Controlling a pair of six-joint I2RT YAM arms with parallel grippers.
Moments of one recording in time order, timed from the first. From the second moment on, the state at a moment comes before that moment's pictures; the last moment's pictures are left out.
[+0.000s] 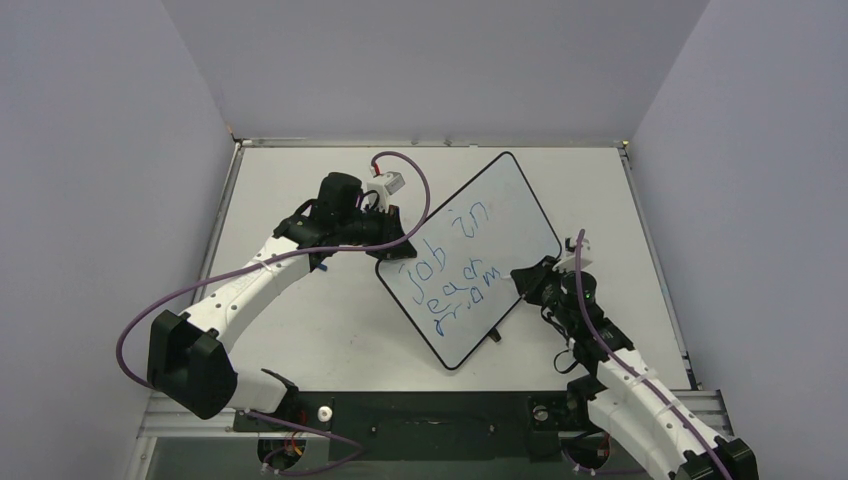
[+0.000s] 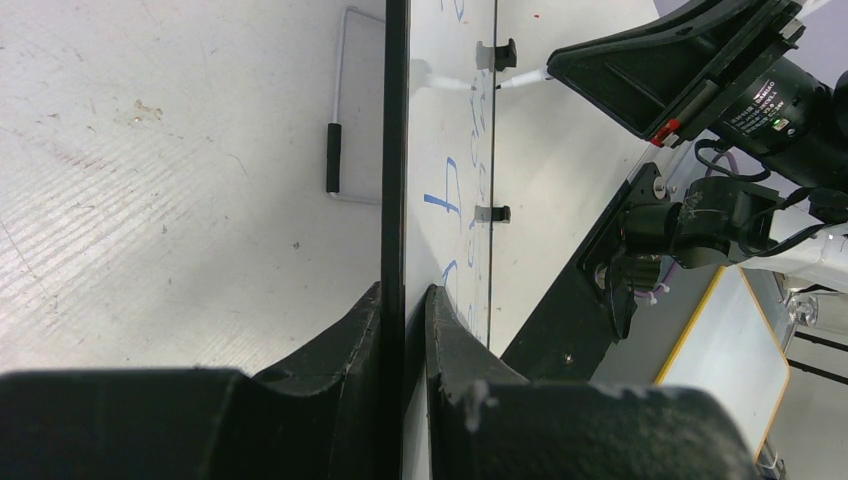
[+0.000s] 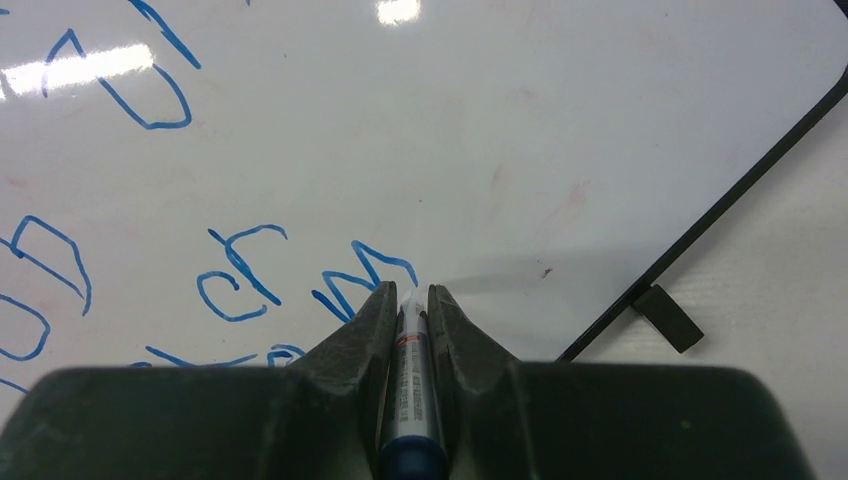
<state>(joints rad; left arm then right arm) -0.52 1.38 1.15 -0.45 0.53 -0.32 0.36 0.70 0.28 0.05 0.01 0.63</state>
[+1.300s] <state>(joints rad) -0.52 1.38 1.15 -0.45 0.53 -0.32 0.30 0.91 0.39 0.17 -0.02 0.61</state>
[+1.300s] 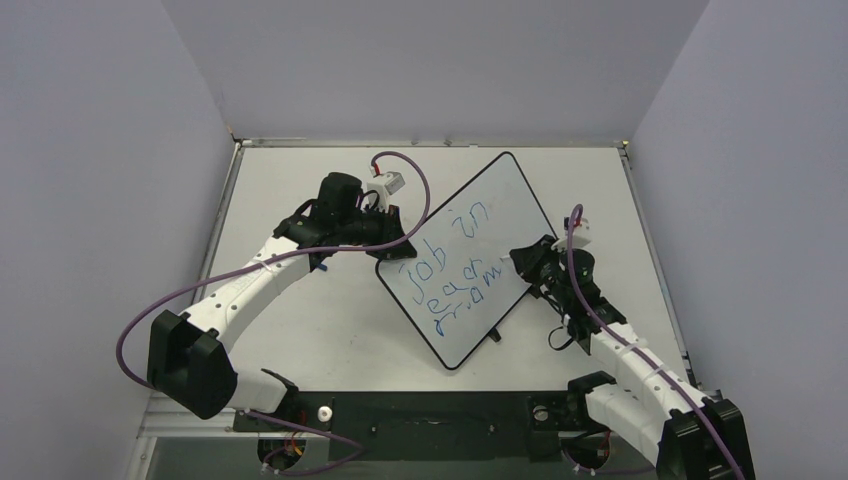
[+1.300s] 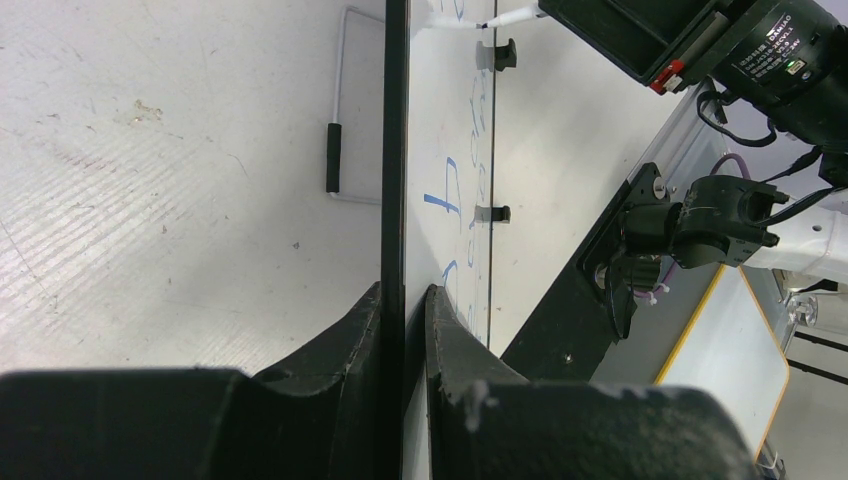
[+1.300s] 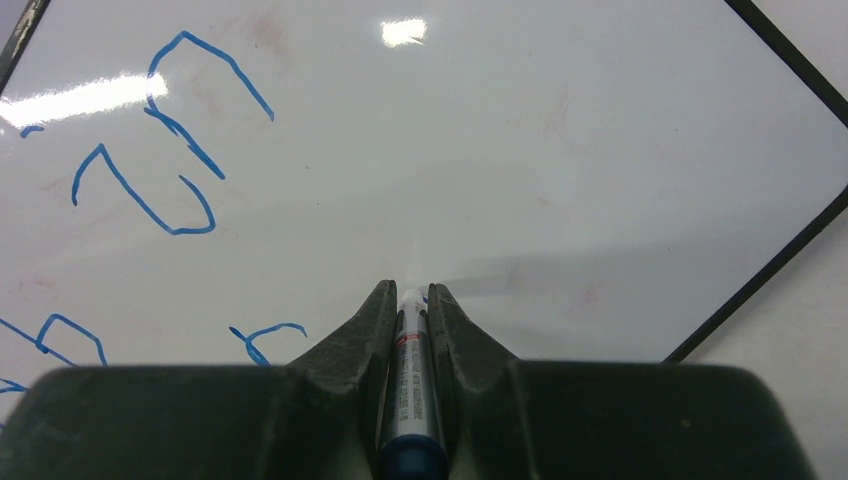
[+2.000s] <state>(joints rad) -0.52 1.38 1.15 -0.45 0.53 -0.32 0.30 0.88 0.35 0.21 -0.10 0.62</state>
